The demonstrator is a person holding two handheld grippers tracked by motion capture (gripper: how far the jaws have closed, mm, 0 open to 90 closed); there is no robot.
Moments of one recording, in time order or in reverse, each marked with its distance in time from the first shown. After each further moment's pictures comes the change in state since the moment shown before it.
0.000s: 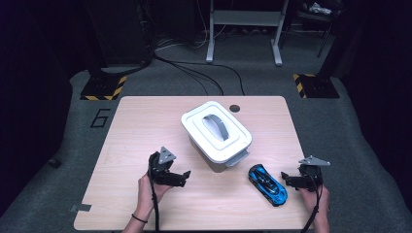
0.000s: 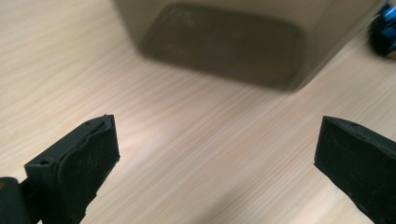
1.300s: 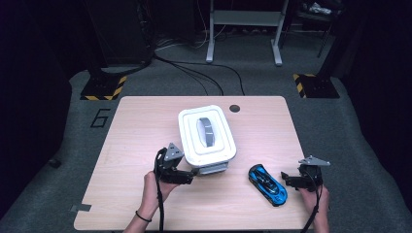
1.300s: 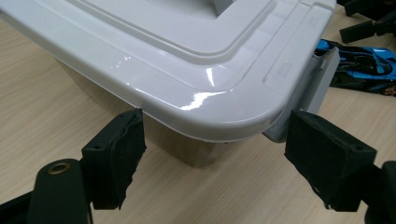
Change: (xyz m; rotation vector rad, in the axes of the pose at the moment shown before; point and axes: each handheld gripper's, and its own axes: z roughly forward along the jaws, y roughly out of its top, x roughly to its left) left arm -0.037 0.041 -0.018 -0.041 -0.125 0.035; right arm 0.000 0.000 0.000 0.001 0.000 -0.001
